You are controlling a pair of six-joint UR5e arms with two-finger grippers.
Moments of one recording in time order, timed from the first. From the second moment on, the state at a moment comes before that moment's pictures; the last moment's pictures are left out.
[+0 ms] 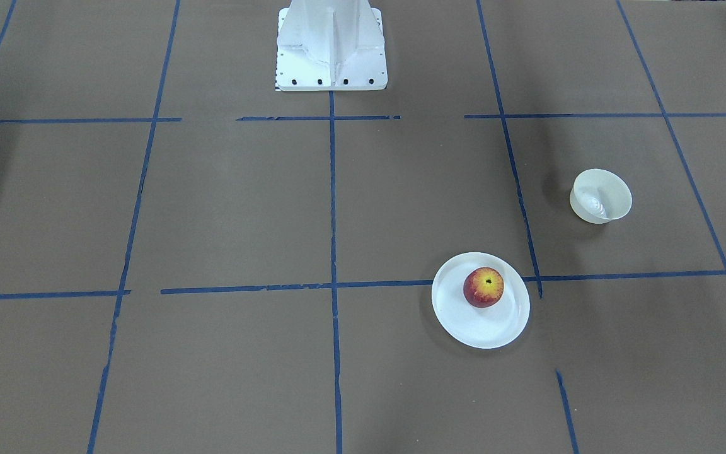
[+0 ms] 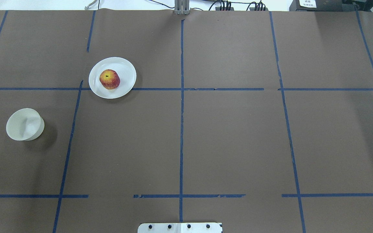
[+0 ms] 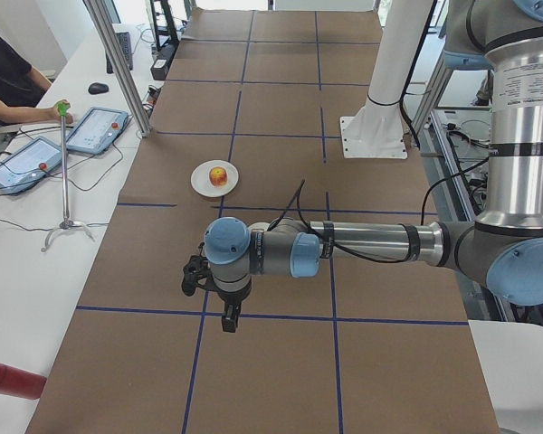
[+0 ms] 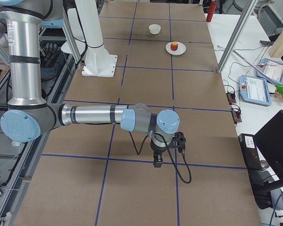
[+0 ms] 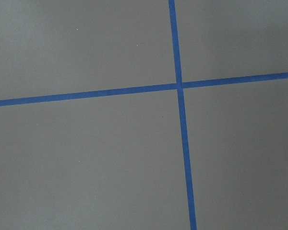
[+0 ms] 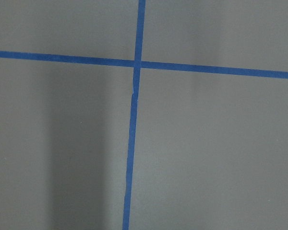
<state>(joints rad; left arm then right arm) -1.61 -1.52 -1.64 -1.59 -2.35 0.10 1.59 -1.59 1.65 -1.76 2.32 -0.16</state>
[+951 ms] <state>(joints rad) -1.52 -1.61 -1.79 -1.59 -2.35 -0.12 1.59 -1.59 1.65 -1.76 2.32 -0.16</state>
